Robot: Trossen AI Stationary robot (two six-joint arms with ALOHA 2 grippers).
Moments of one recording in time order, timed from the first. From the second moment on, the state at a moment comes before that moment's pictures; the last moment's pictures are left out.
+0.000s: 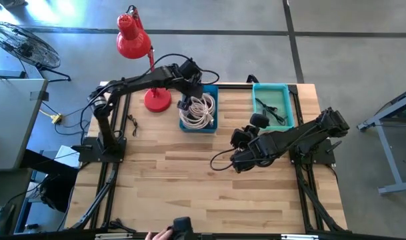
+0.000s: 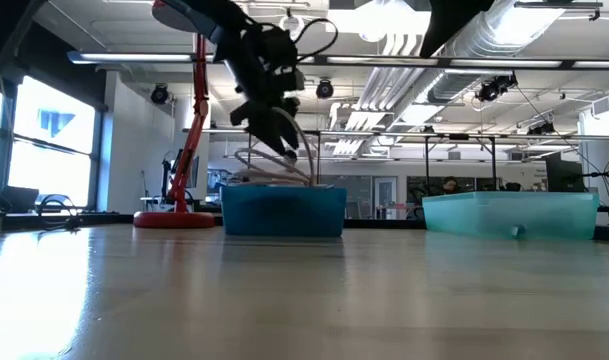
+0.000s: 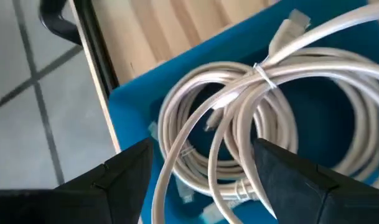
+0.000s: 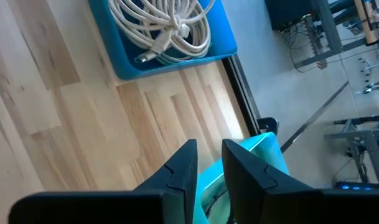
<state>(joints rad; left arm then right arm) 0.55 1.82 1.58 -0.72 0.12 0.99 0.35 1.65 1.55 -1.46 0.86 0.66</state>
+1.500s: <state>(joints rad) 0.67 1.95 1.61 -0.62 0.25 0.79 0.35 1.65 1.55 -1.41 0.82 0.62</state>
